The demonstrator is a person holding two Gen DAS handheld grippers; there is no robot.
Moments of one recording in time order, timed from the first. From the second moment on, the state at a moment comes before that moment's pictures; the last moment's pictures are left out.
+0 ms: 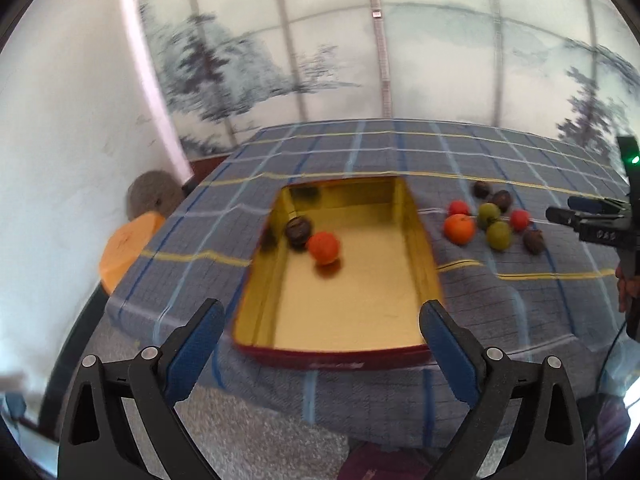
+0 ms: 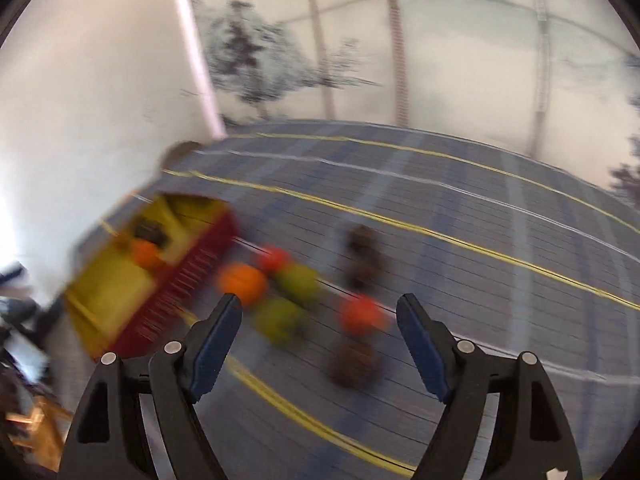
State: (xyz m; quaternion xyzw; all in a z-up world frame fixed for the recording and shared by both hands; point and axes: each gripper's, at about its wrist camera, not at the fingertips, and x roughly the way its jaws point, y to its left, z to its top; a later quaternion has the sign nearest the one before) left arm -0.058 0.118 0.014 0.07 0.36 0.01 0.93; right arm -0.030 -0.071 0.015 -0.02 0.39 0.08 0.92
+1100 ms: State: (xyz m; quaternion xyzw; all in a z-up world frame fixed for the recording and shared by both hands) left arm 0.155 -0.017 -0.070 0.20 0.55 -0.26 0.77; right arm -0.064 -0.184 -0.025 0.10 0.40 0.05 0.91
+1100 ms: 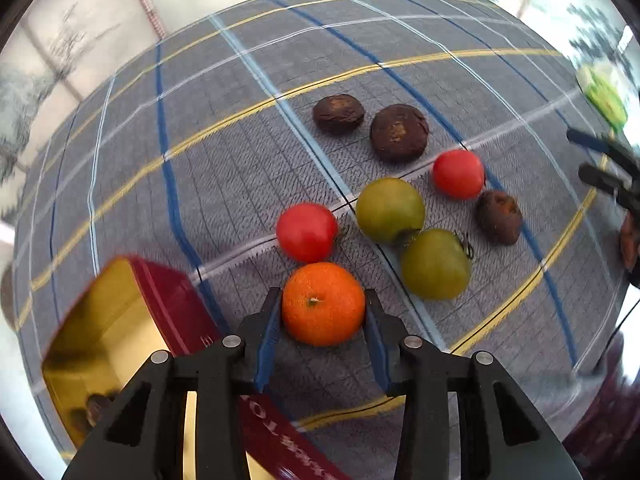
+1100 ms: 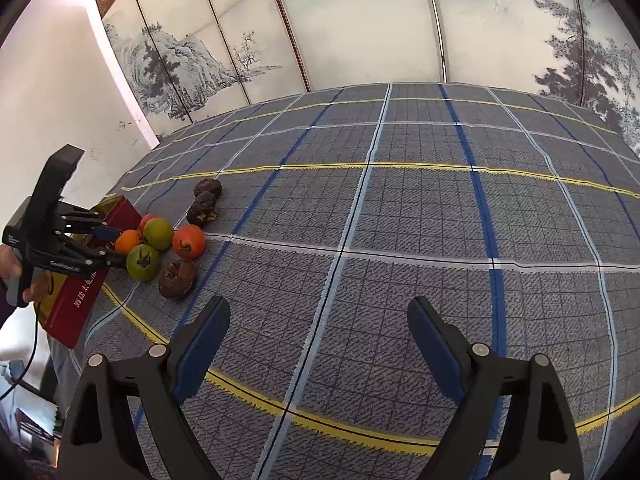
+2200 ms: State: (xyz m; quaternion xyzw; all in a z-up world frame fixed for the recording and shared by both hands) left arm -0.006 0.051 0.004 0.03 0.44 -0.08 0.89; right arm -0.009 -0.055 -0.039 -0.03 0.44 0.14 0.89
